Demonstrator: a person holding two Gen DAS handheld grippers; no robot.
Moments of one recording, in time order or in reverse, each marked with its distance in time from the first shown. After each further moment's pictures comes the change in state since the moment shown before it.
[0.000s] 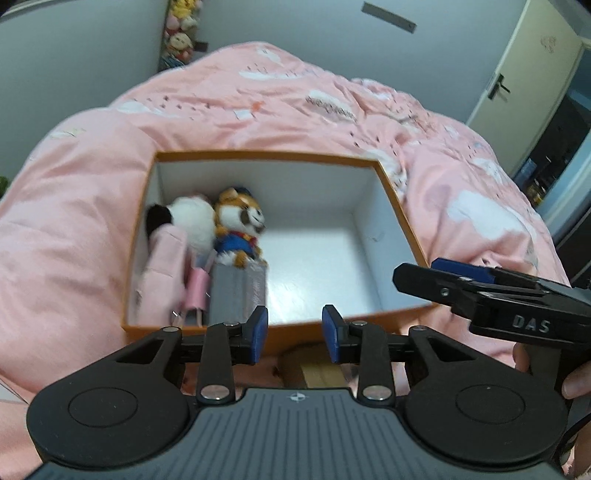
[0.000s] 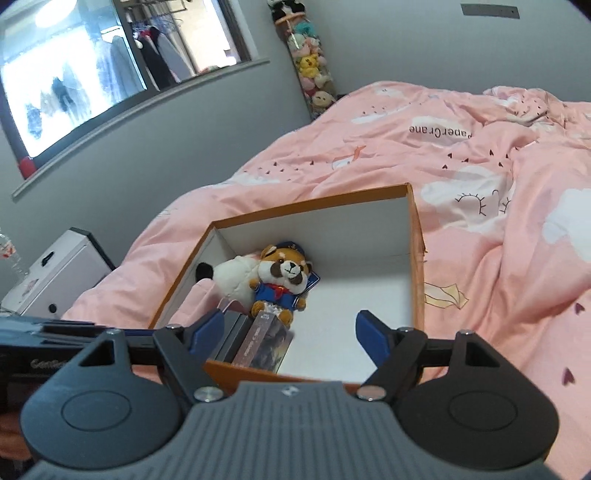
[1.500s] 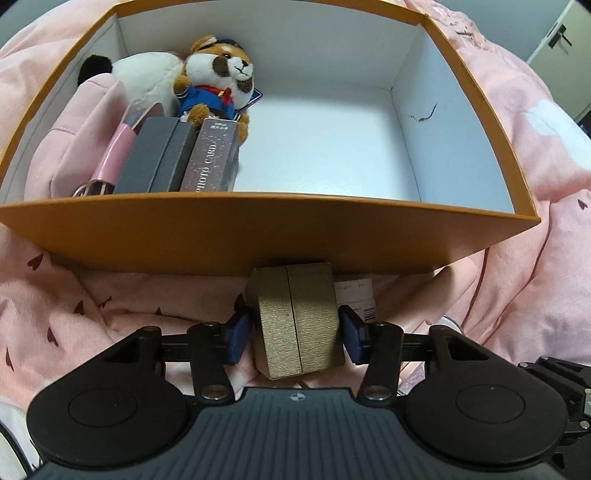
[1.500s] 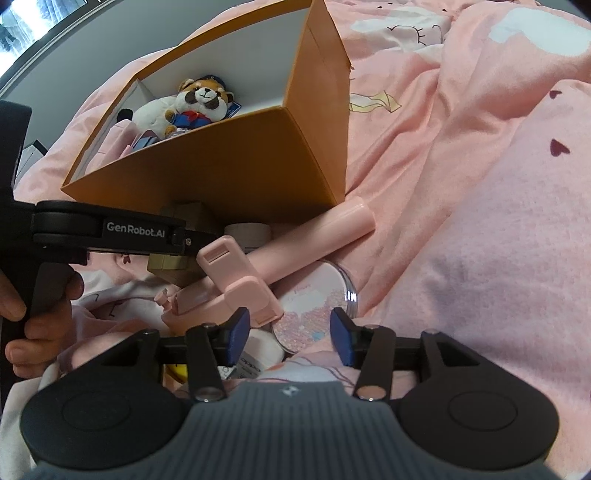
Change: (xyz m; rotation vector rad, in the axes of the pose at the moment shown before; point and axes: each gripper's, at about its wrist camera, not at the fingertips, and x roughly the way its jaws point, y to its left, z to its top) left arm 0.125 -0.028 -0.048 -0.101 0.258 0.132; right arm 0.013 -0.055 -0.096 0.077 0.384 -0.112
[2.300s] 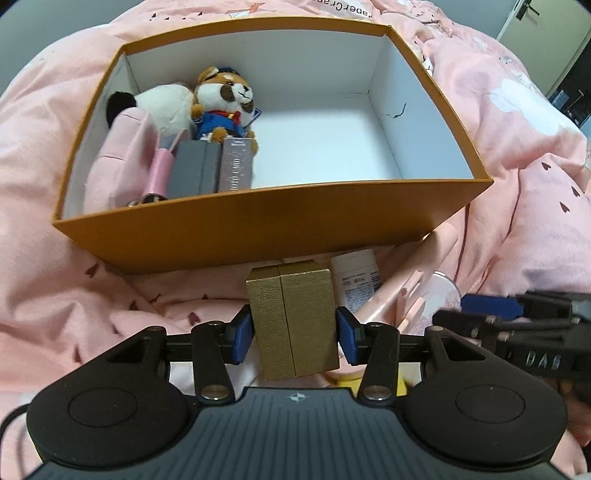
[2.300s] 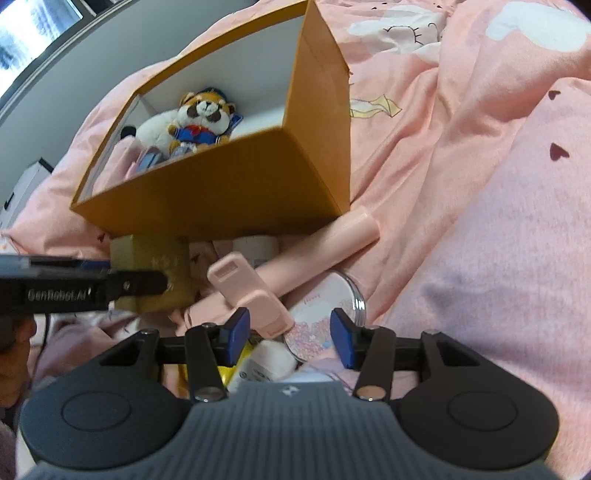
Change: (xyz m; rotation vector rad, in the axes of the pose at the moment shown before) left arm -0.052 0.013 -0.016 0.140 -0.006 0.017; right arm -0.004 -0.001 0.007 0.061 -0.013 0.039
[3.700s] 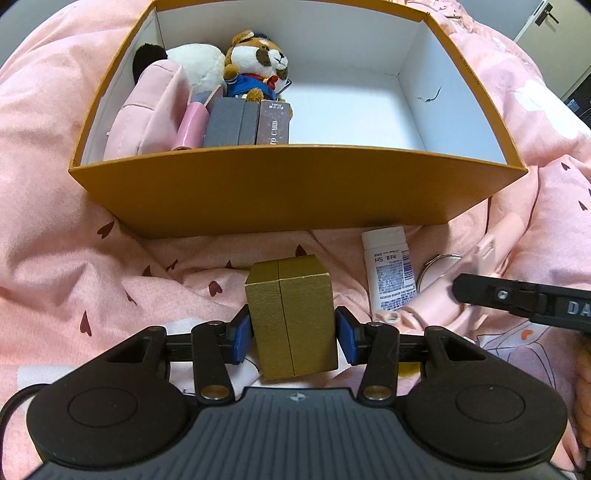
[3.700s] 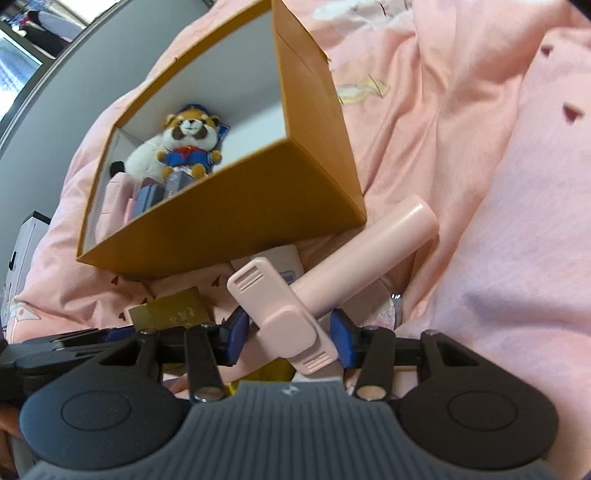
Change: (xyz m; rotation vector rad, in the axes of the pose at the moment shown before) left arm 0.011 0.026 -0.010 -0.062 0.057 -0.029; right arm 0.001 0.006 0.013 0.190 0.024 0.025
